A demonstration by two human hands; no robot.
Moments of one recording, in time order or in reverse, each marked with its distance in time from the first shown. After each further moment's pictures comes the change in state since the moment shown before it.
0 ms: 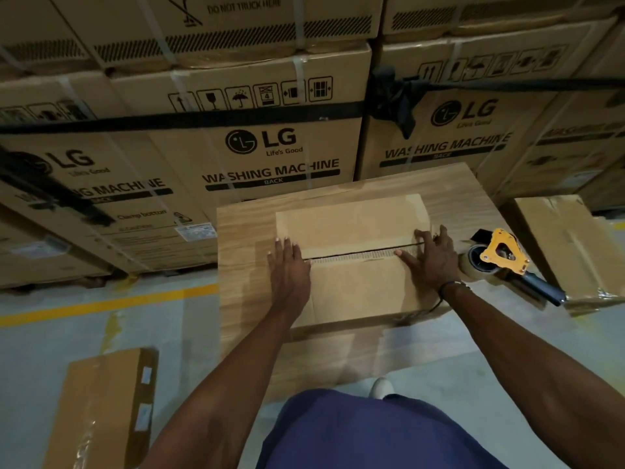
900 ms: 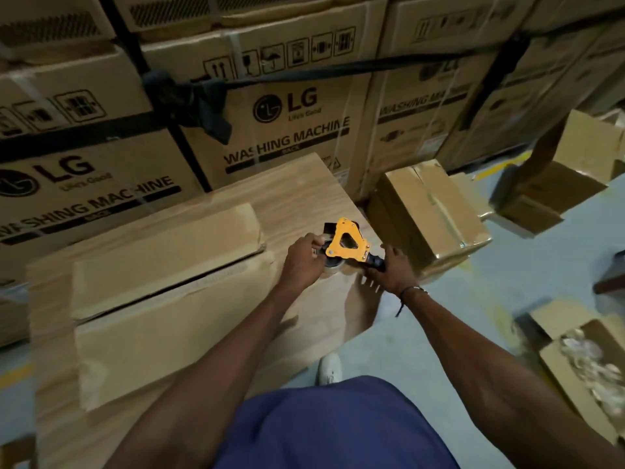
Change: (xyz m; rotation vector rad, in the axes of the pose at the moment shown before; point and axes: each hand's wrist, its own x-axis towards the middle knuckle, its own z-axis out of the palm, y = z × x) left_hand 0.018 0.390 0.083 -0.663 -0.337 0.214; right_hand 0.015 0.311 -0.071 0.080 -0.139 0.302
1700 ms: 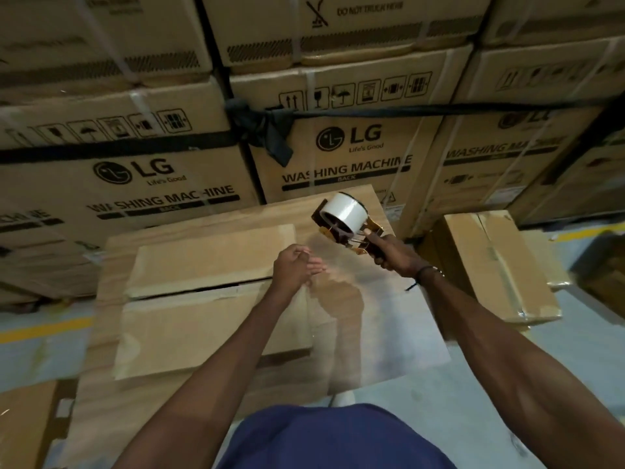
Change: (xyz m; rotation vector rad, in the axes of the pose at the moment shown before) left_hand 0.015 0.003 -0.063 -0.682 0.284 -0.326; right_hand 0.071 -0.140 -0.087 0.546 -0.478 -0.299
